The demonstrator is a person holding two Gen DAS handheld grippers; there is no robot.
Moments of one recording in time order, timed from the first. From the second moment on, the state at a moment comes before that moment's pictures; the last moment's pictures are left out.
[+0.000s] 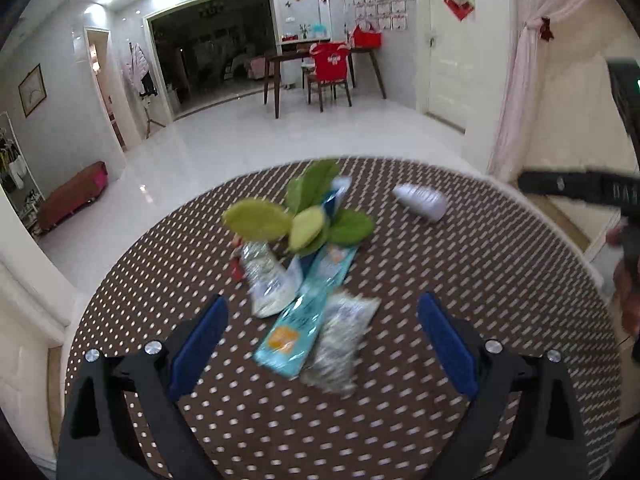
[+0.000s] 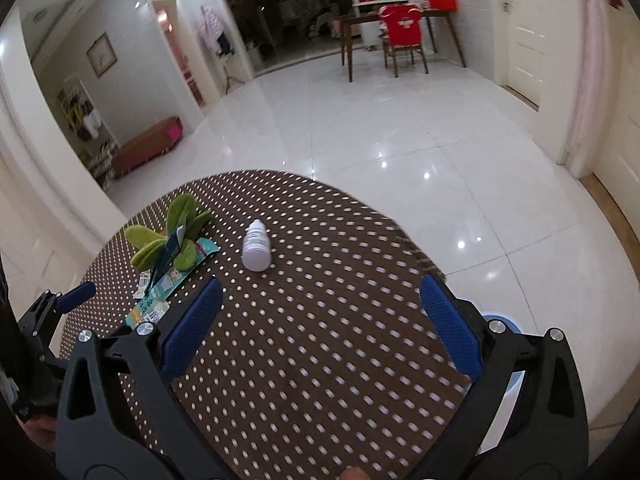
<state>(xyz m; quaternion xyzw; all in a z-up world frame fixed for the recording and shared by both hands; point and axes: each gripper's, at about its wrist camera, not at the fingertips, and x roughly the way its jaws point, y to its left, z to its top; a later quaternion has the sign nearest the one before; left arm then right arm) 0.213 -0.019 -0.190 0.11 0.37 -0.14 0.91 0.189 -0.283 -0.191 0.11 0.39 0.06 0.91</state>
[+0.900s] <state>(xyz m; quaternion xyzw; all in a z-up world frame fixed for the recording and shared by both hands) 0.203 -0.028 -0.215 0.09 0.42 -0.20 0.88 0.205 -0.265 -0.209 0.08 0.40 0.12 0.91</state>
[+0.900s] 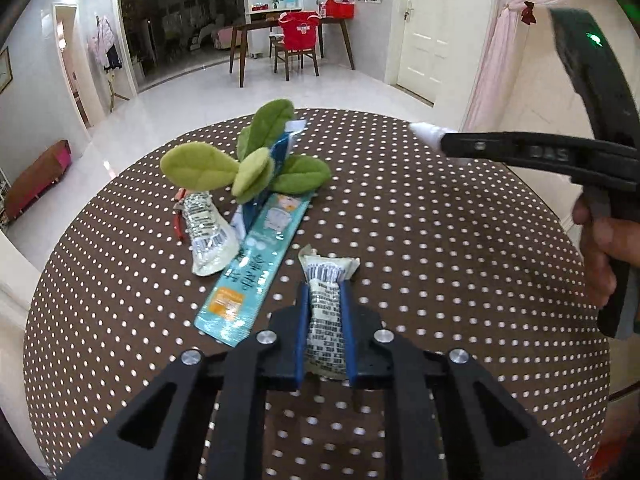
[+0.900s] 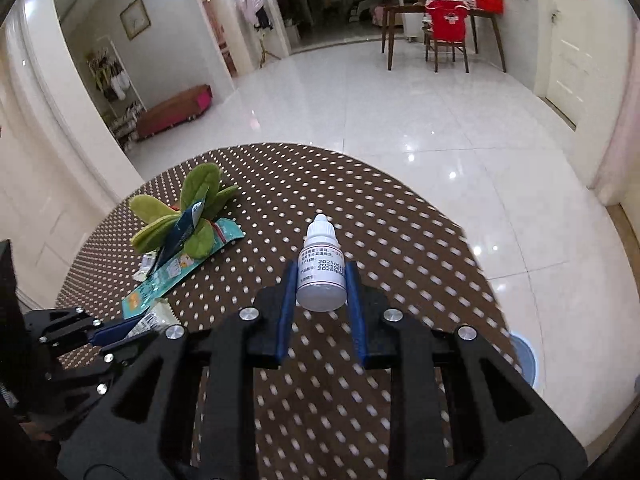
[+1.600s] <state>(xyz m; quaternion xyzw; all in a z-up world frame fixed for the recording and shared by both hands) 0.194 -0.211 -0.160 0.07 0.38 -0.31 0.87 0.103 -0.446 -0.181 0.20 0.32 -0.01 0.93</state>
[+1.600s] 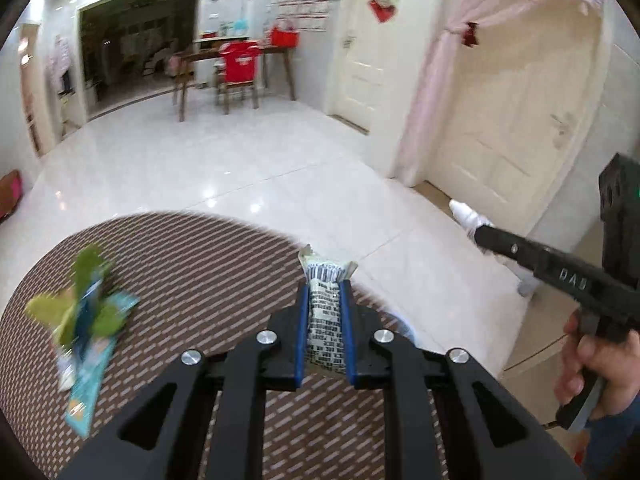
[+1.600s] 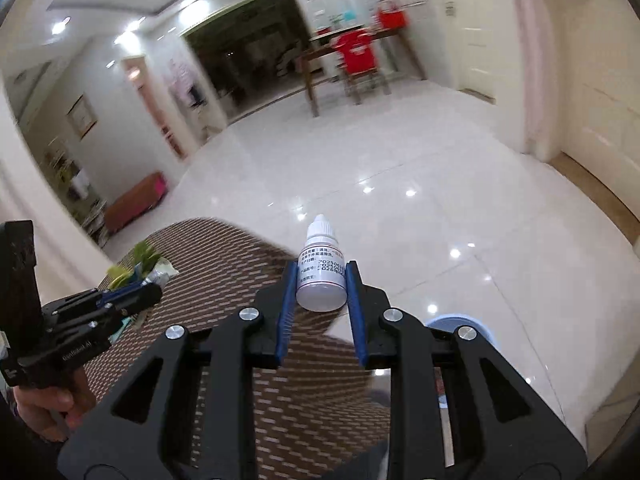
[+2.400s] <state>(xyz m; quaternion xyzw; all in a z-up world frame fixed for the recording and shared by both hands) 0.253 -0.444 -0.274 0.14 0.54 -0.35 0.75 0.104 -0.606 -0.300 0.34 0.38 -0.12 0.85</state>
